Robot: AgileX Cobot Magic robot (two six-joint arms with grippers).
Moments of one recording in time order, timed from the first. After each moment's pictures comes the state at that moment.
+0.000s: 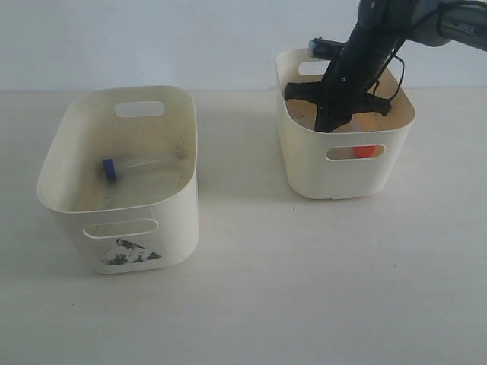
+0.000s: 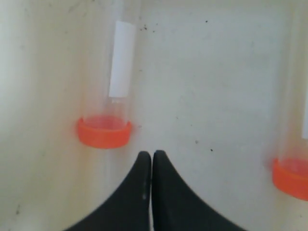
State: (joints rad) left arm -0.04 0.00 0.00 0.21 0.27 -0.02; right arm 0.12 2.39 -2.08 0.26 1.11 0.09
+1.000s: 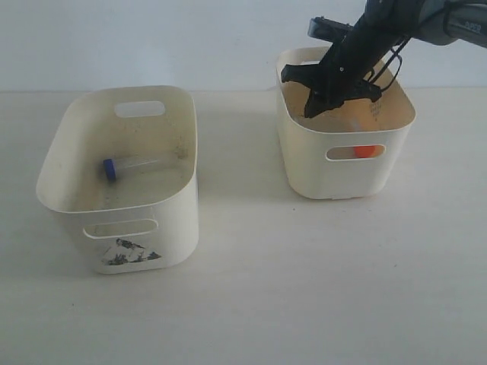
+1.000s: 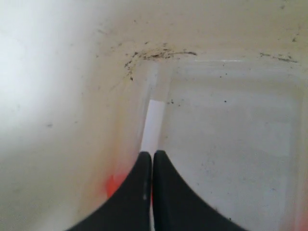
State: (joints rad) left arm -0.04 0.00 0.00 0.21 0.27 -0.02; right arm 0.11 2.39 -2.08 0.36 0.93 -0.02
